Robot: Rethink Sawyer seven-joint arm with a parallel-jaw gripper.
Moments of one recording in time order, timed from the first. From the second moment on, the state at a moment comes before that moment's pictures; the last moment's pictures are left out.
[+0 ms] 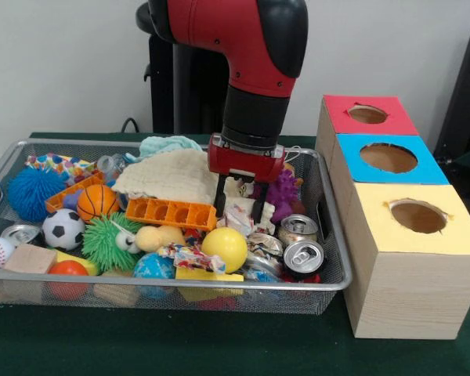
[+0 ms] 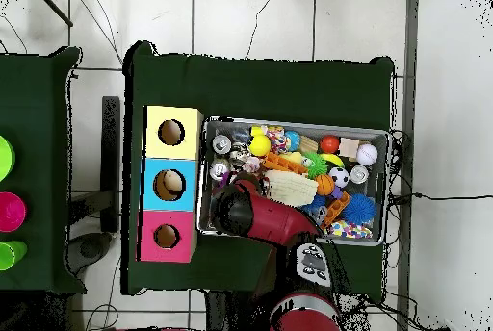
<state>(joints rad) -0.13 -0.47 -0.14 1.82 0.12 -0.01 1.58</state>
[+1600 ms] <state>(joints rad) -0.27 -0.43 0.01 1.84 0.09 -0.14 1.58</state>
